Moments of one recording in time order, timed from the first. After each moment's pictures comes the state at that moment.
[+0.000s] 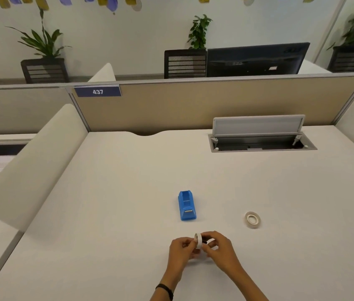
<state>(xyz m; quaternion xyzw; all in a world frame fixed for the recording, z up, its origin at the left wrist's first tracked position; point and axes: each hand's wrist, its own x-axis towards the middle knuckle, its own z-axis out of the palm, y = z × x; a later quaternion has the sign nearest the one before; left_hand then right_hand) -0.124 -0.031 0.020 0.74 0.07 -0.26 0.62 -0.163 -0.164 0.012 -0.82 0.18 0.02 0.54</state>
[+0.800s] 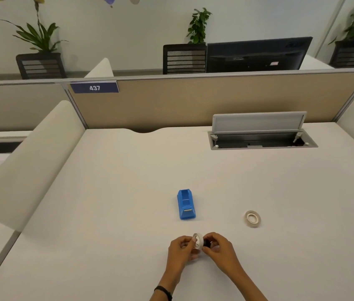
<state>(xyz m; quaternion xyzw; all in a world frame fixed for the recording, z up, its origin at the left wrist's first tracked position) -0.123 -0.032 0.014 0.72 0.09 -0.27 0.63 -0.164 -0.169 0.001 -0.83 0.20 0.03 0.52</state>
